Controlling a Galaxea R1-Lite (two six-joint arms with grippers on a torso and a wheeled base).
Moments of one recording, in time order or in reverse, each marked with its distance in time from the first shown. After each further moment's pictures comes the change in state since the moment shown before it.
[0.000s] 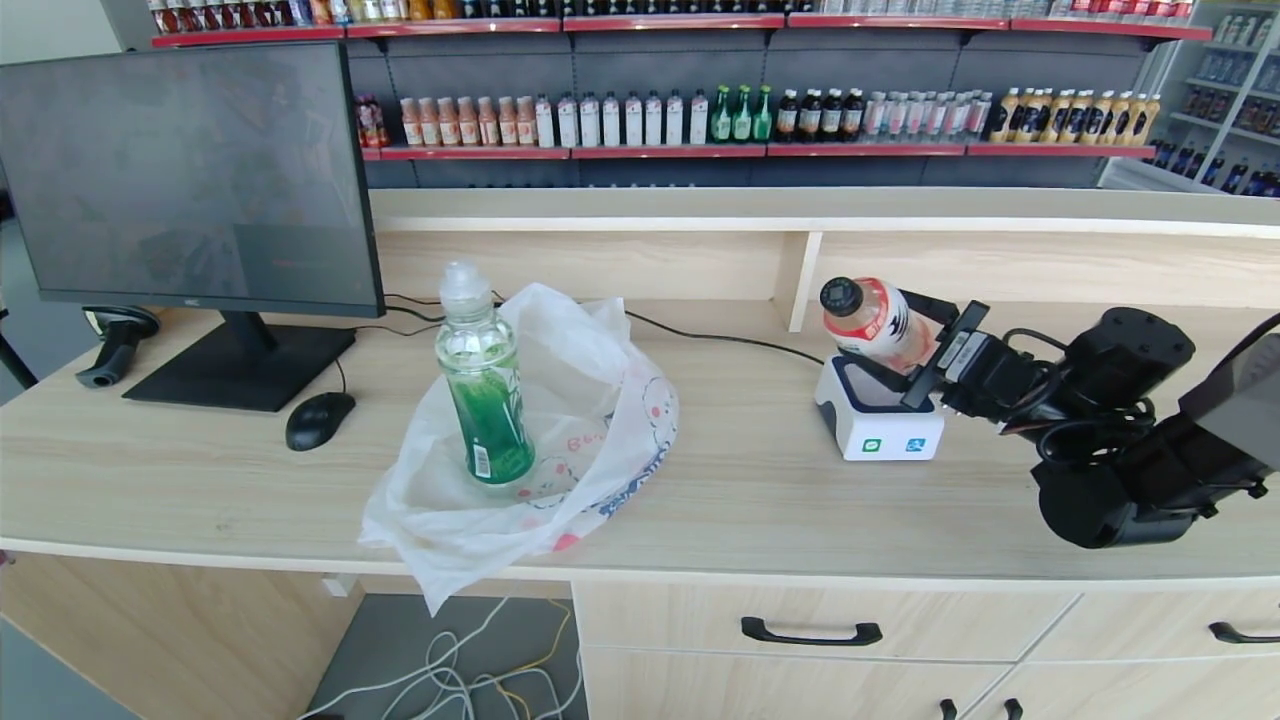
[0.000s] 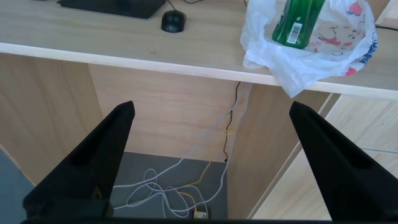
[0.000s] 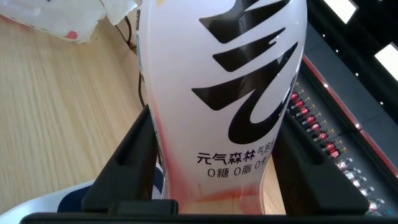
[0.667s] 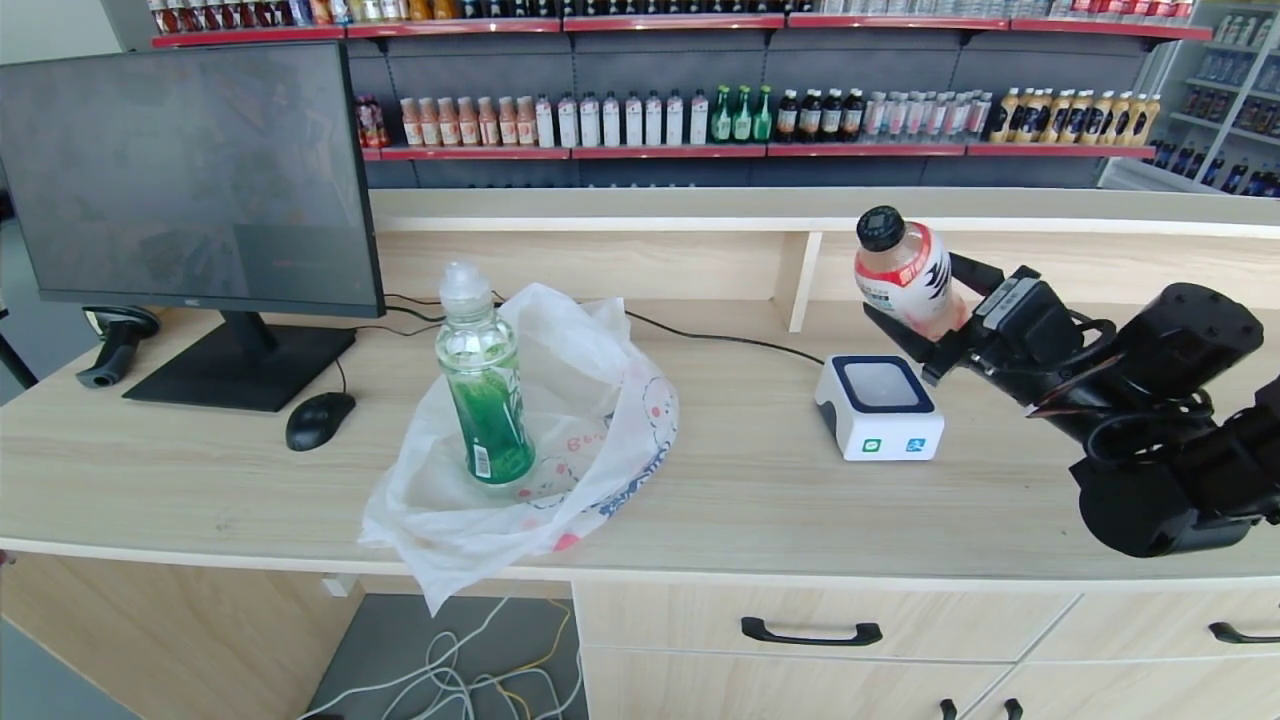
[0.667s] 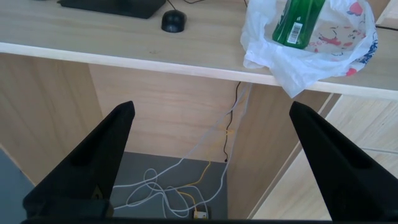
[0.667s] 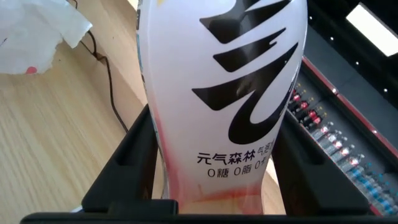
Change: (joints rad) left arm 0.001 0.000 0.000 0.001 0.000 0.000; right arm 0.029 -0.153 0.109 0.000 -0.205 0.121
